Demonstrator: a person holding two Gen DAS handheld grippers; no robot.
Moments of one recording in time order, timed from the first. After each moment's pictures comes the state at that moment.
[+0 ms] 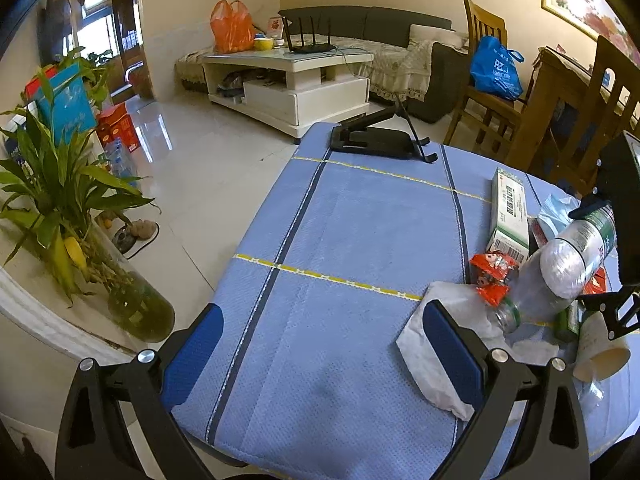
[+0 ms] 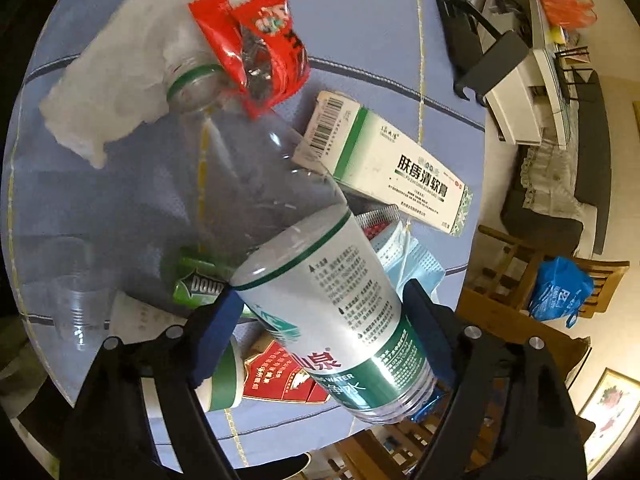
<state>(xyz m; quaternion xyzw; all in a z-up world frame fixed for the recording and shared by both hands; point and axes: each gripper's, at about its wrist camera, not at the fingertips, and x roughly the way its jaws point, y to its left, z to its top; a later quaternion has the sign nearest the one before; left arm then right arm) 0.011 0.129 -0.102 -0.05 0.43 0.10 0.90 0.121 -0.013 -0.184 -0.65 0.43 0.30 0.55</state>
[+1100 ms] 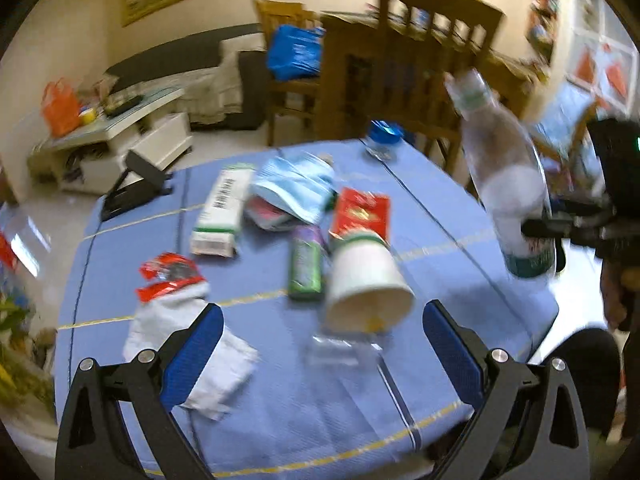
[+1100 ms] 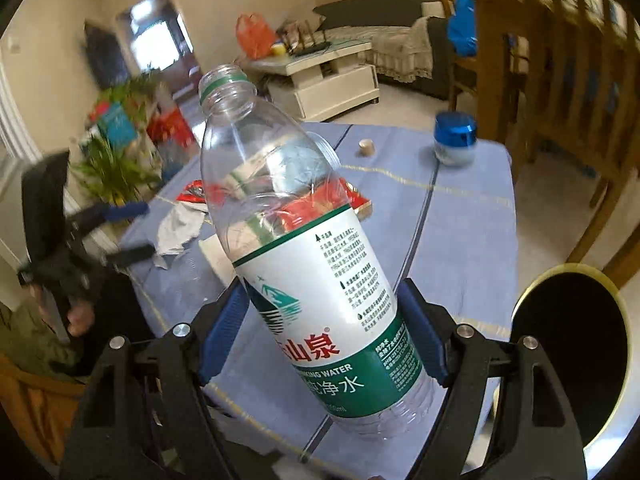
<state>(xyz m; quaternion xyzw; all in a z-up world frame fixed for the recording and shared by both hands) -0.033 -0.069 -0.079 0.07 0.39 -0.19 0.90 0.003 -0.328 -0.078 0.02 0.40 0.26 0.88</state>
